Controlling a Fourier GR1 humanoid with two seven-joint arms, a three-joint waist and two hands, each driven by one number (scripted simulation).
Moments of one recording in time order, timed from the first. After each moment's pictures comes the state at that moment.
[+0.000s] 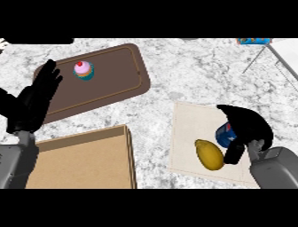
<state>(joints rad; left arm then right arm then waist) -0.27 0.28 0.04 -1.46 0.18 0.06 0.20 -0.30 -0.40 0.39 -1.59 0.59 0.46 0.82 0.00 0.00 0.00</state>
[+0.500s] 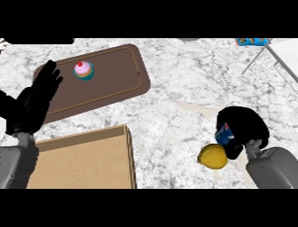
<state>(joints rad) -0.26 0.26 0.06 -1.48 0.16 0.04 0.21 -0.30 -0.39 0.38 -1.53 0.75 0.43 0.65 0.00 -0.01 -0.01</state>
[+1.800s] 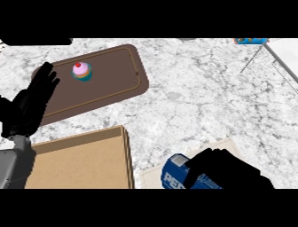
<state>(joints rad) -0.24 0.25 0.08 -1.51 0.15 0.03 0.23 -0.07 -0.03 0.71 -2.34 1.11 0.17 0.91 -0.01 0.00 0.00</state>
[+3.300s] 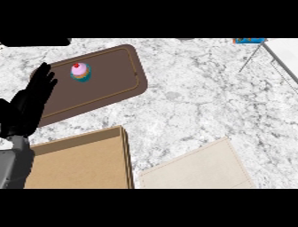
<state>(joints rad) -0.24 0.25 0.11 -1.49 0.14 0.01 0.21 -0.56 -0.24 -0.67 -2.22 0.61 0.66 0.73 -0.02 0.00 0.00</state>
